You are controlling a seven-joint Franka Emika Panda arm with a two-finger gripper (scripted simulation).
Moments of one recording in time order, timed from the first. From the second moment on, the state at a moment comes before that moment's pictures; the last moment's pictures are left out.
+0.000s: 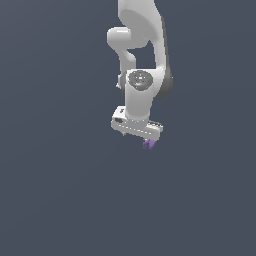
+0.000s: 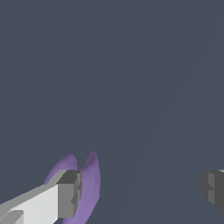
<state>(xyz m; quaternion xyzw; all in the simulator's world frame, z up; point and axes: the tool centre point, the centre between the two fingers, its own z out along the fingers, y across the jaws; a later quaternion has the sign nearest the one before) -0.026 0.030 0.128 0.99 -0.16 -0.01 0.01</state>
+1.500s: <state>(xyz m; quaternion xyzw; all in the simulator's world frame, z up) -0.063 0.112 0.105 0.96 -0.28 0.00 0.00</state>
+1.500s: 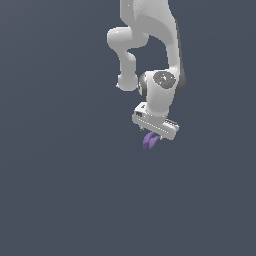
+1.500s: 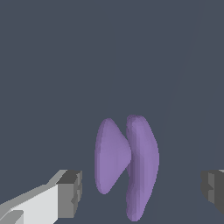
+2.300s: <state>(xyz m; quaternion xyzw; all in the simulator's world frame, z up) -0.063 0.112 0.063 0.96 -0.28 0.00 0.00</state>
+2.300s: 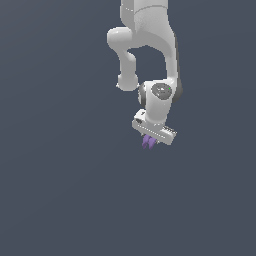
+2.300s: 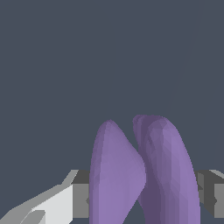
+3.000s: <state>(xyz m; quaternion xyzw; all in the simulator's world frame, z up) -0.058 0.102 0.069 0.96 -0.28 0.00 0.00</state>
